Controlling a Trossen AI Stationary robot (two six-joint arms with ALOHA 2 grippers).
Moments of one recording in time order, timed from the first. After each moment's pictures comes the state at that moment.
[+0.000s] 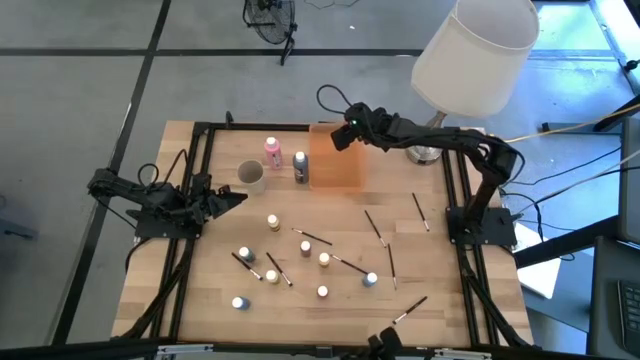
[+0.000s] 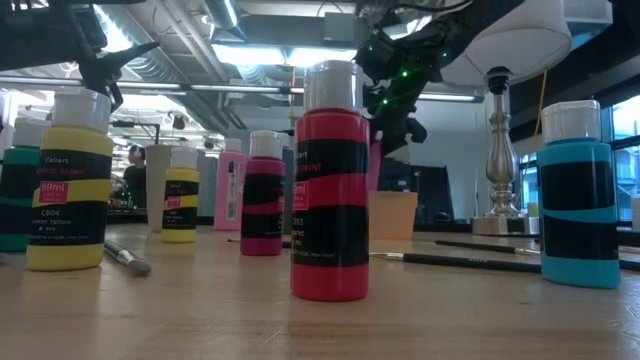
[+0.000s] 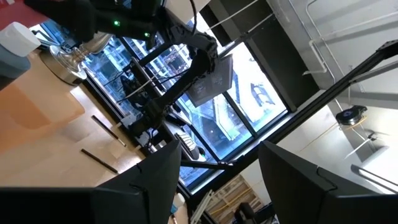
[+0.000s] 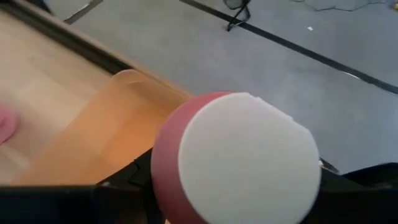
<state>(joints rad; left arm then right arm) -0.32 0.00 0.01 0.29 -0.43 -0.85 -0.48 1.79 1.30 -0.33 0.43 0.36</state>
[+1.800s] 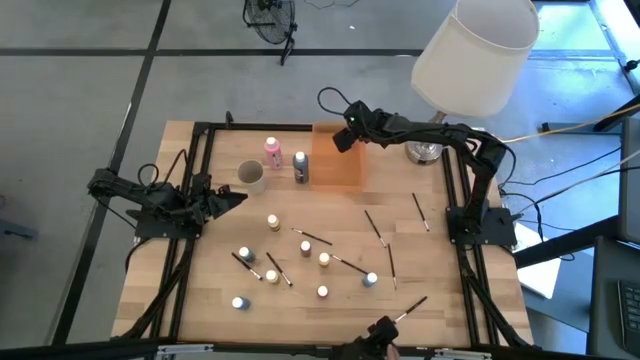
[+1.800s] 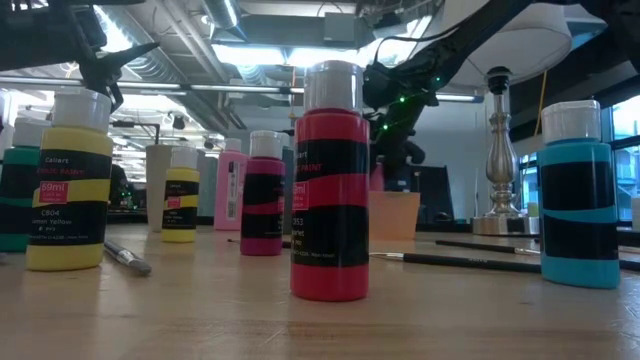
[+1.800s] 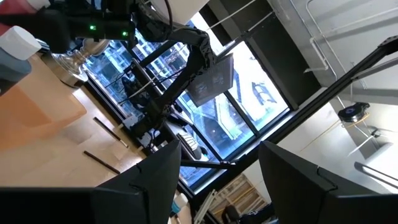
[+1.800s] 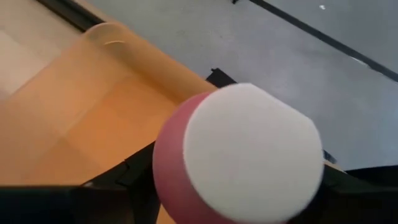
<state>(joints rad) -0.32 0.00 0.01 0.29 -0.43 -0.83 -0.54 1.89 1.30 -0.31 0.31 0.27</state>
